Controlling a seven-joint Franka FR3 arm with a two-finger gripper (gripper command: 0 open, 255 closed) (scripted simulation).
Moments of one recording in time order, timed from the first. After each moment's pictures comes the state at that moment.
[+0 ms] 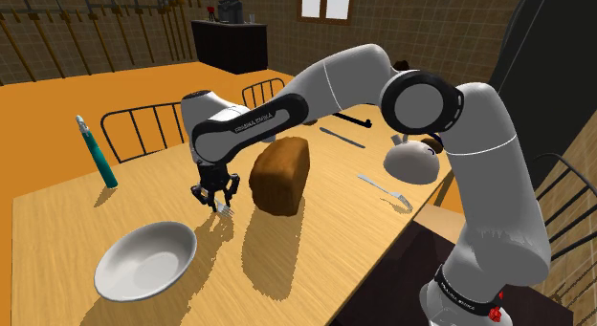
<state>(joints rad) 0.20 0.60 0.37 -1.49 -0.18 2.00 0.80</state>
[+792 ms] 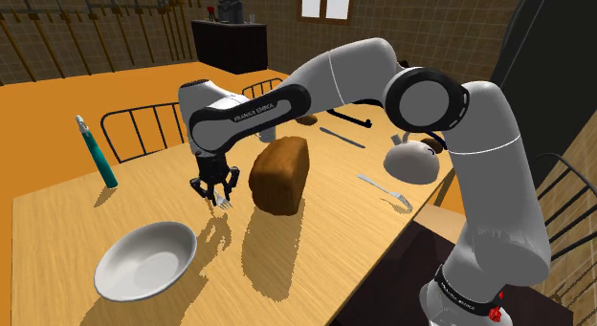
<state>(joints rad) 0.20 0.58 0.38 -1.46 -0.17 1.94 0.80</state>
